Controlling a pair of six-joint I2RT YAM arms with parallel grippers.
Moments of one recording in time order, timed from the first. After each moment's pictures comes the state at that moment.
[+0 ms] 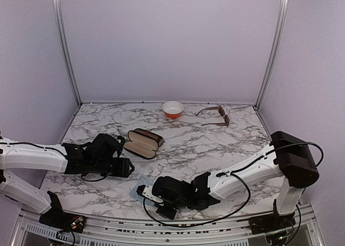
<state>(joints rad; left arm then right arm) -0.90 1.29 0.64 -0.24 -0.14 -0.68 1.40 1.89 1.06 -0.12 0.14 0.10</state>
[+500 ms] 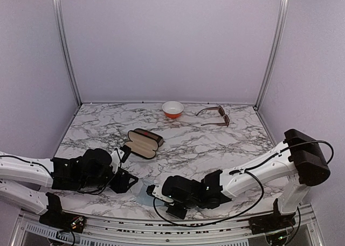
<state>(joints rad) -1.08 1.11 0.51 -0.12 -0.18 -0.47 1.39 1.79 0.98 -0.19 0.17 0.11</state>
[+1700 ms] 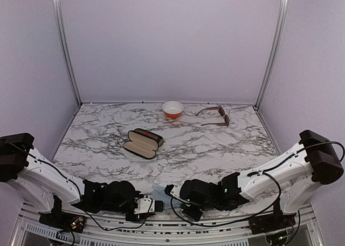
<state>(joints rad) -1.37 1.52 0.44 0.34 -0.07 0.36 1.39 1.62 0.76 -0.19 0.19 0.26</state>
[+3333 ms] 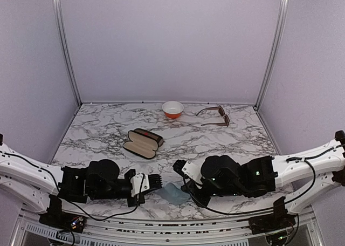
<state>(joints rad) -1.37 1.25 0.54 0.28 -0.15 0.34 1.37 1.30 0.79 -0.27 0.23 0.24</state>
